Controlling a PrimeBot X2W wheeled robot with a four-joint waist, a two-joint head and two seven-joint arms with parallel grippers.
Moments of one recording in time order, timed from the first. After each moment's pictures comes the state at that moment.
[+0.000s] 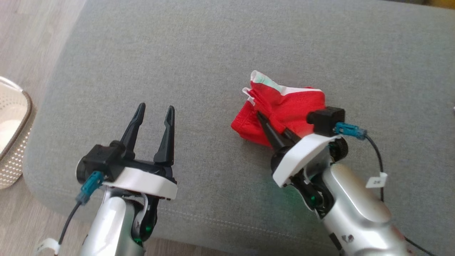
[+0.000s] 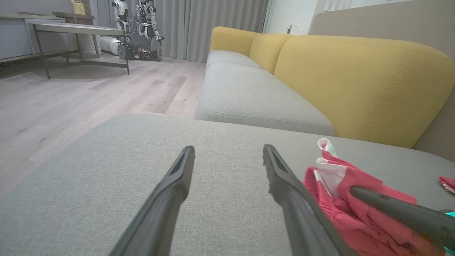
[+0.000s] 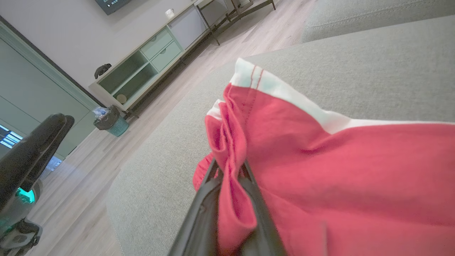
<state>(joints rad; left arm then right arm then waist) -0.19 0.04 -0.25 0.15 -0.23 -0.05 -0.26 -0.43 -0.06 0.52 0.43 0.61 0.13 0.07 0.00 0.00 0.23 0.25</state>
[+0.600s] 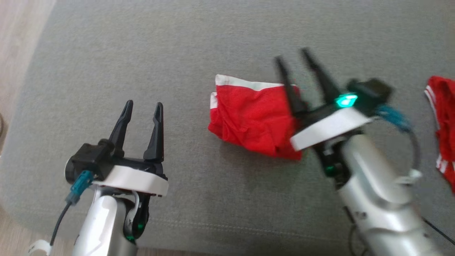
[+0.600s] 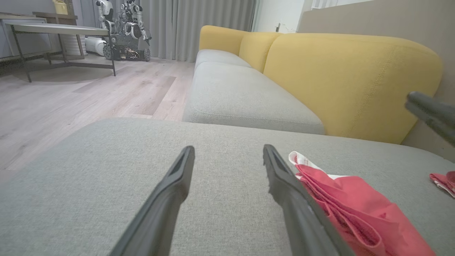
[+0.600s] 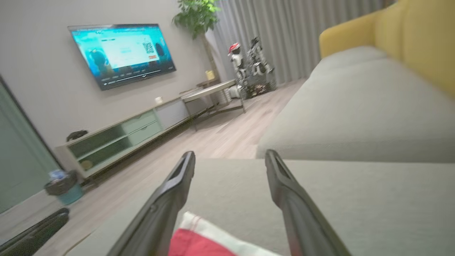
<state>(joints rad) -0.19 0.05 -0.21 0.14 -0.22 -0.04 -0.26 -0.52 -0.07 0.44 0.37 0.47 0.13 -0.18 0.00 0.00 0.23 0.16</state>
